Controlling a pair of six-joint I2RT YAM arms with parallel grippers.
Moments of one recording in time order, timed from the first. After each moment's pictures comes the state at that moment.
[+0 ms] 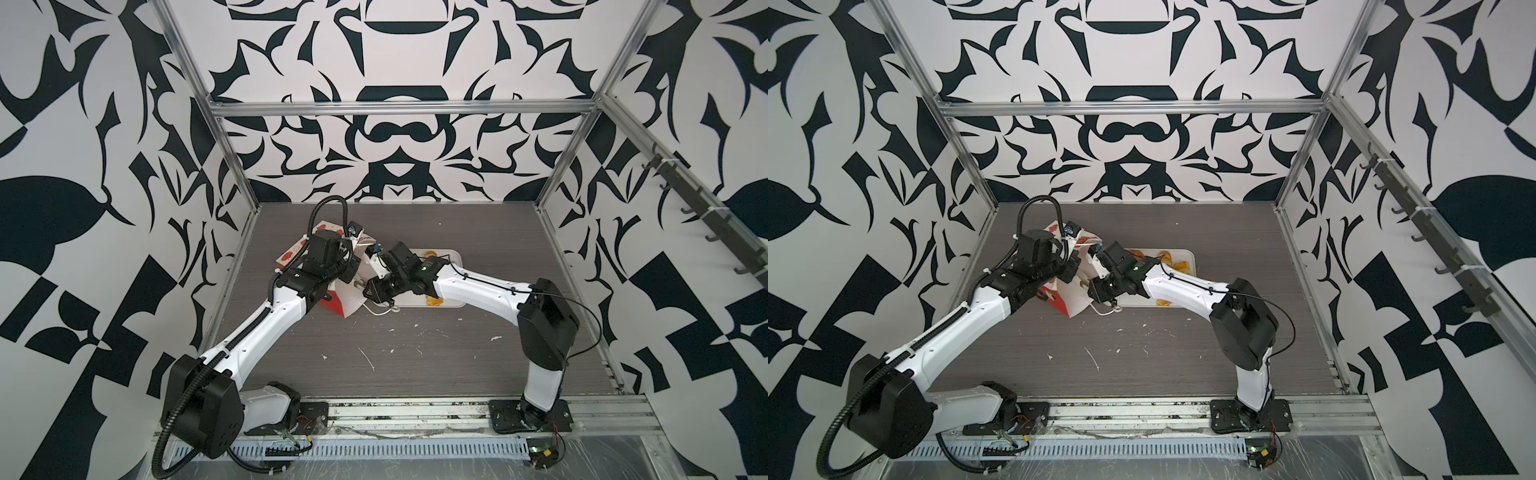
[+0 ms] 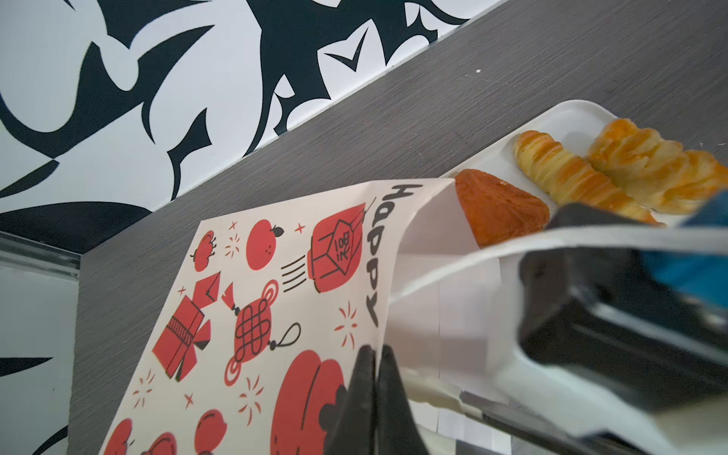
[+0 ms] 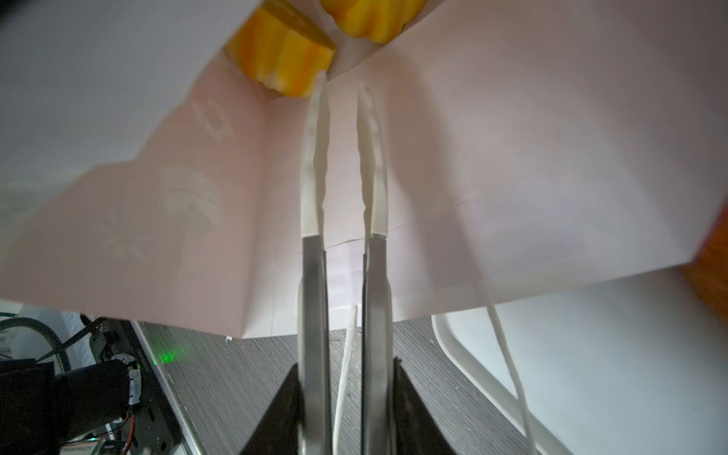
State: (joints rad) left arm -0.46 1.26 0.96 -0.29 -0.04 0.23; right arm 0.87 1.89 1.45 -0.43 -0.26 0.40
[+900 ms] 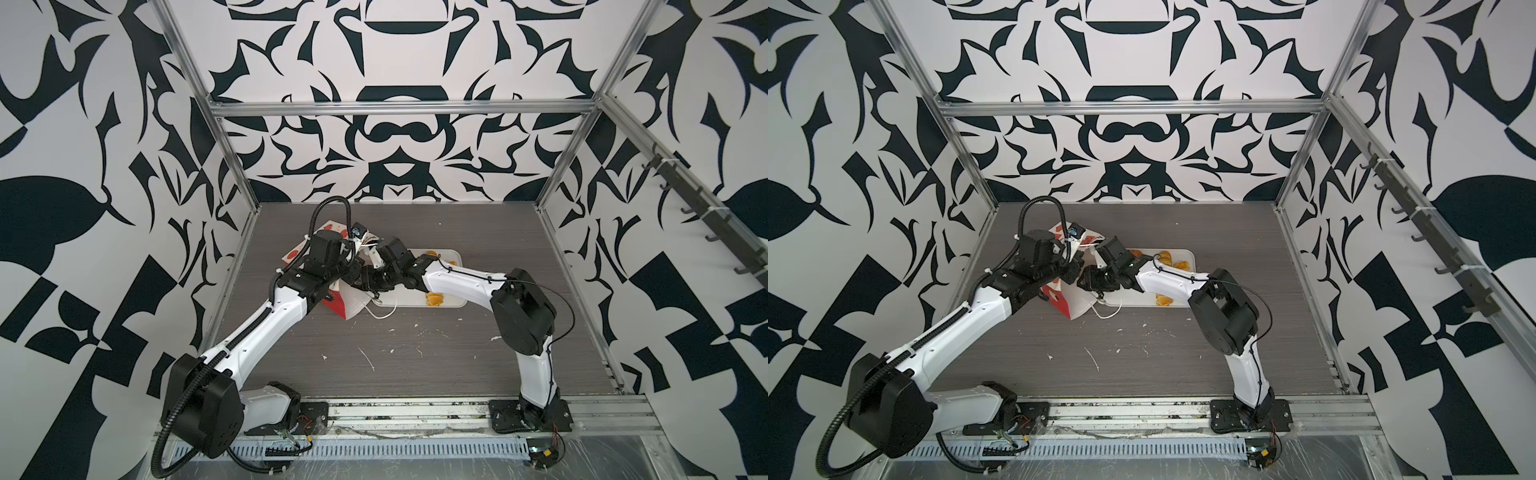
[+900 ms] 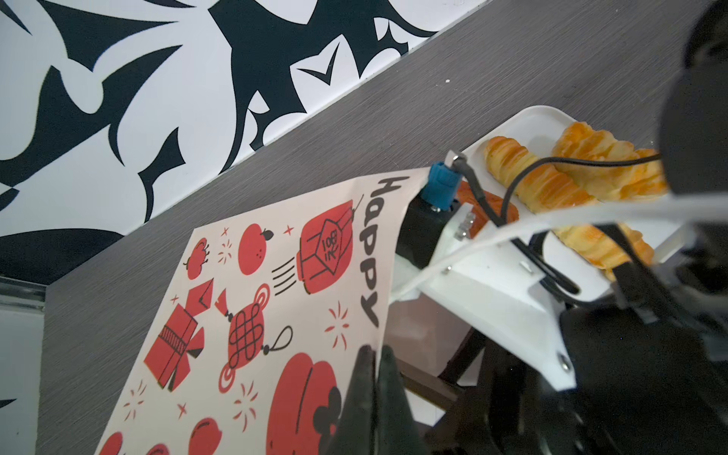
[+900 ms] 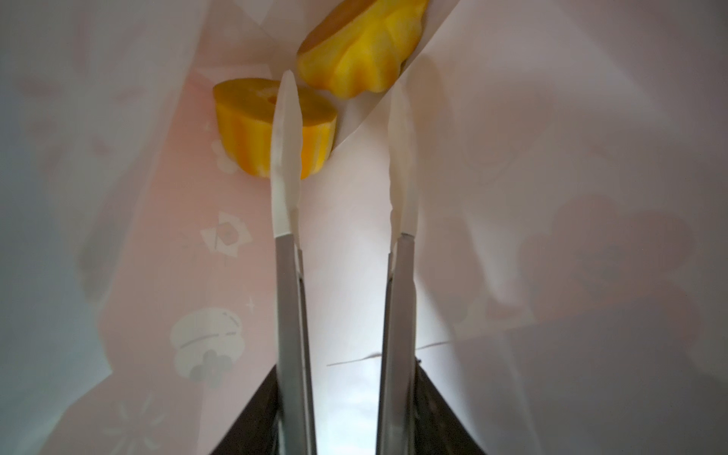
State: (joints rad) left arm -0.48 1.26 0.96 -0.28 0.02 0.24; right arm 0.81 2.02 1.49 -0.22 -0.38 0.73
